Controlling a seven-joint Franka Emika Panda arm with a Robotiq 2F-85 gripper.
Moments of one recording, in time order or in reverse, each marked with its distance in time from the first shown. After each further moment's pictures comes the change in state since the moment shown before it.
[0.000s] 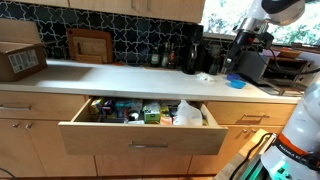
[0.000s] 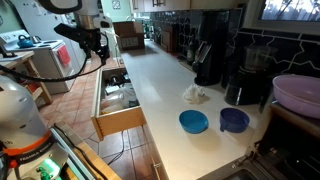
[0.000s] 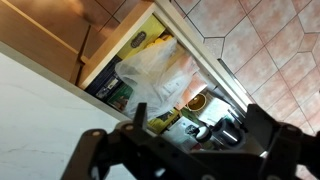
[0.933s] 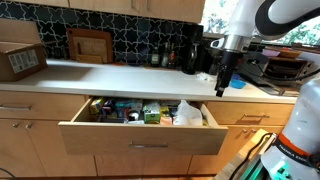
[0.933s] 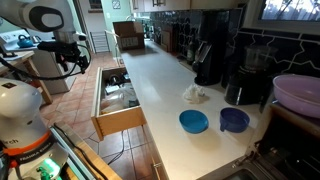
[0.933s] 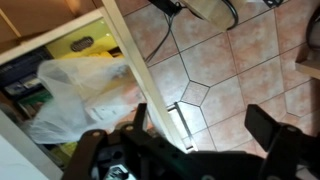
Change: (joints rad) arm 0.248 0.053 0.305 -0.131 0.114 0.139 0.013
